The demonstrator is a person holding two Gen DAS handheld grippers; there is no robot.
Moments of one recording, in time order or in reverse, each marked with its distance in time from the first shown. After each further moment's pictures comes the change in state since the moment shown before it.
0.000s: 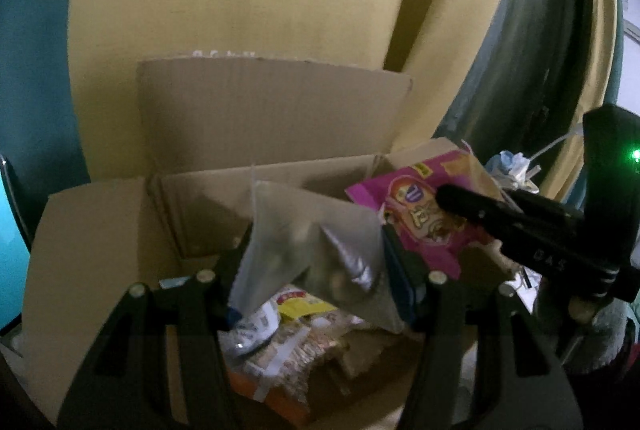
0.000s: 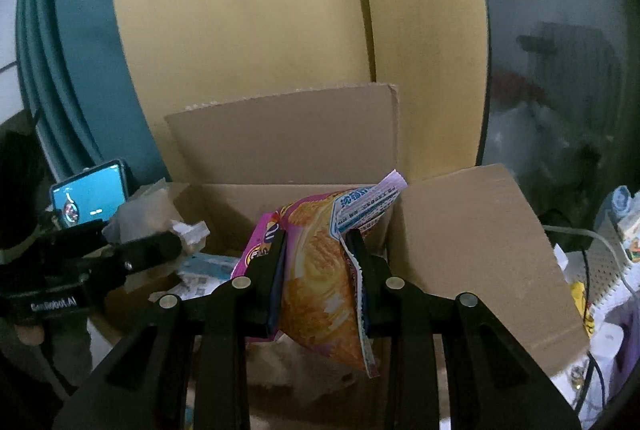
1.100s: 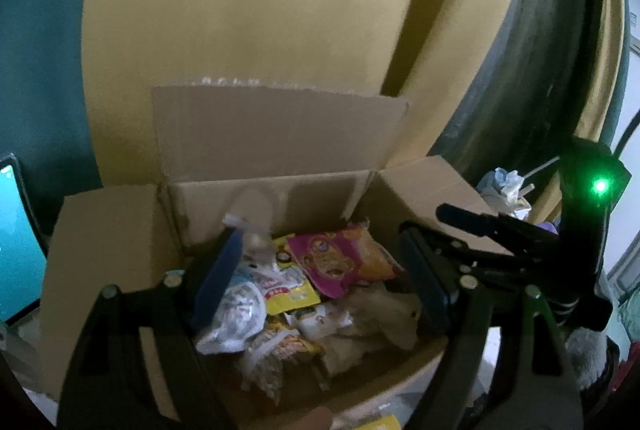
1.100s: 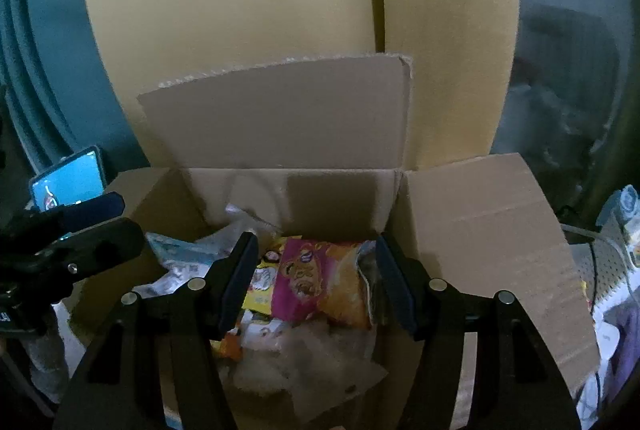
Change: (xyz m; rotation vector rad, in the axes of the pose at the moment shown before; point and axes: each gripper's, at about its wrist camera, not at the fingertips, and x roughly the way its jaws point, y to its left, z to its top) left arm -0.027 -0.014 0.015 -0.042 -0.012 0.007; right arm 0.014 0.003 0.009 0.014 0.091 -0.045
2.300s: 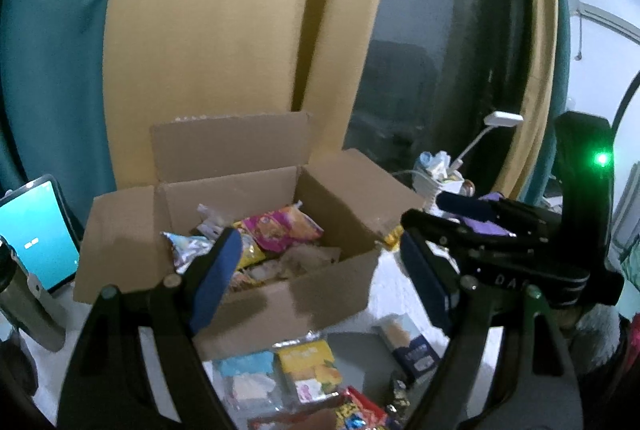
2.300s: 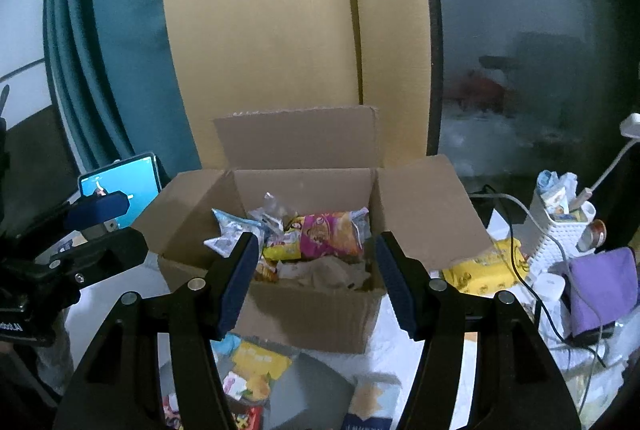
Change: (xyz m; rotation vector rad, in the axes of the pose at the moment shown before) left arm -0.131 -0.087 -0.063 0.139 -0.094 -0.049; right arm -0.165 0.026 -0.059 -0.005 -0.127 -0.028
